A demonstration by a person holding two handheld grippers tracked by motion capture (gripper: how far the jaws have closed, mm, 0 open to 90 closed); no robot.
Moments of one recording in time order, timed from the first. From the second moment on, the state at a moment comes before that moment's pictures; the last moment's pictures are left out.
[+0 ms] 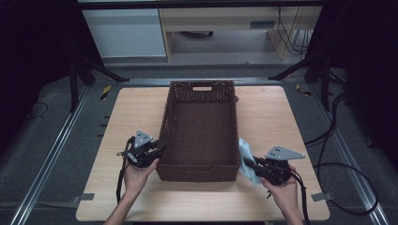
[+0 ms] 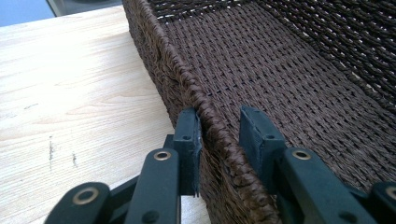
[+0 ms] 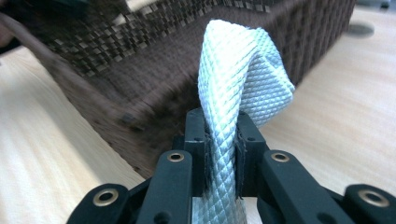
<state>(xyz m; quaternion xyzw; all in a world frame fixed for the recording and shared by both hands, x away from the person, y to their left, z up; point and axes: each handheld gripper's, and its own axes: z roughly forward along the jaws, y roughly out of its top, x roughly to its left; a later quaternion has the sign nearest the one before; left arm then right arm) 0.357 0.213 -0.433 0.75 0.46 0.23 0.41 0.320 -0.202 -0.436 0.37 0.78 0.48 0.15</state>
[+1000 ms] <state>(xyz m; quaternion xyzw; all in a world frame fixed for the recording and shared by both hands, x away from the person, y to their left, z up) 0.357 0.213 -0.432 0.75 0.47 0.23 0.40 0.307 -0.203 -0.445 0.39 0.78 0.47 0.14</state>
